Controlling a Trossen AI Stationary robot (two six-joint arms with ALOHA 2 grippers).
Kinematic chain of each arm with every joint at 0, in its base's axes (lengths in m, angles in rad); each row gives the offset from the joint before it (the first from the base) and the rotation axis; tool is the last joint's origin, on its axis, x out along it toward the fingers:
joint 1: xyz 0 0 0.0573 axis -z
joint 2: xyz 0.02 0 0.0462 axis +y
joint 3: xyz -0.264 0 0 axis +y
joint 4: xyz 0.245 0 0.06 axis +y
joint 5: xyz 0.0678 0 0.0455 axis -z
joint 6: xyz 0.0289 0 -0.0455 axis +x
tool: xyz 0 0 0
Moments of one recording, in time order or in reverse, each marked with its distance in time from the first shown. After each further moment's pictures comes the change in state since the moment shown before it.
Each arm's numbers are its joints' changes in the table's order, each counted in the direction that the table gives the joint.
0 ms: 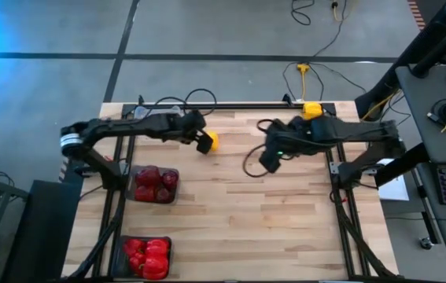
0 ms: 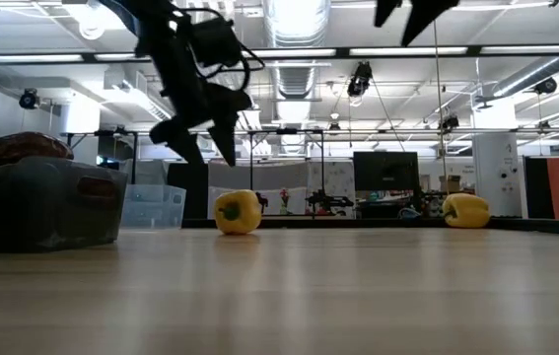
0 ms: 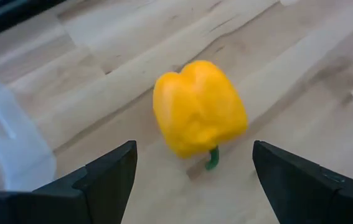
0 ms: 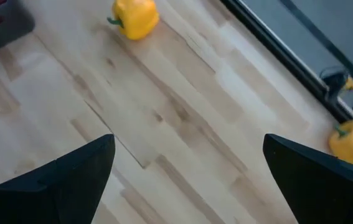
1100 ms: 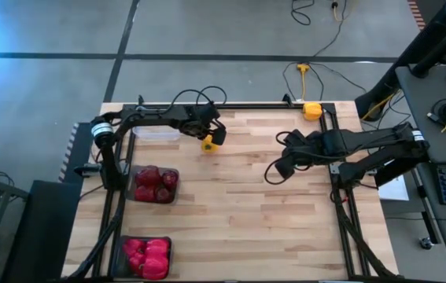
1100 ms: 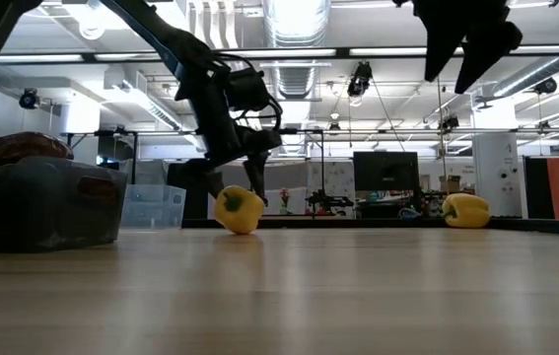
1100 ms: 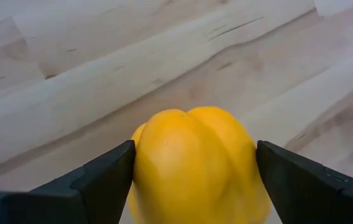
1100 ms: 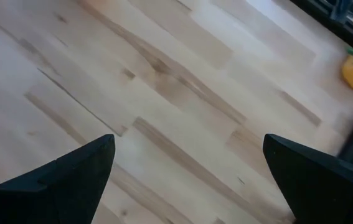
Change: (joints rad) left arm -0.108 0.317 -0.166 -0.060 0.186 -0.108; right arm -0.036 -0.265 0.497 -0.130 -0.020 0.239
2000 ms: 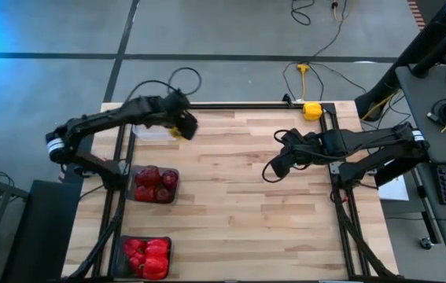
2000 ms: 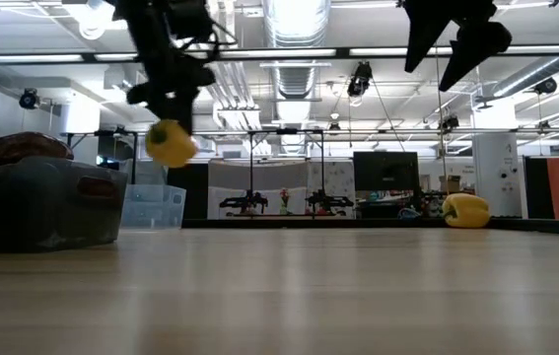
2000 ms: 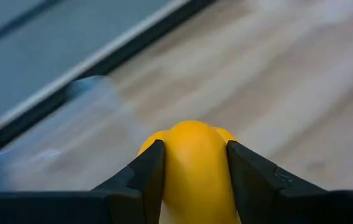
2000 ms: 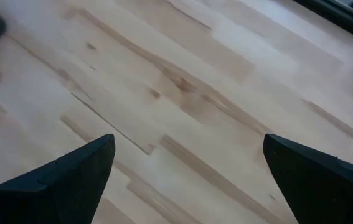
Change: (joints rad) left arm -0.026 -0.459 0.043 0.330 -0.250 0.315; right arm 0.005 0.000 -0.001 -0.106 0.004 0.030
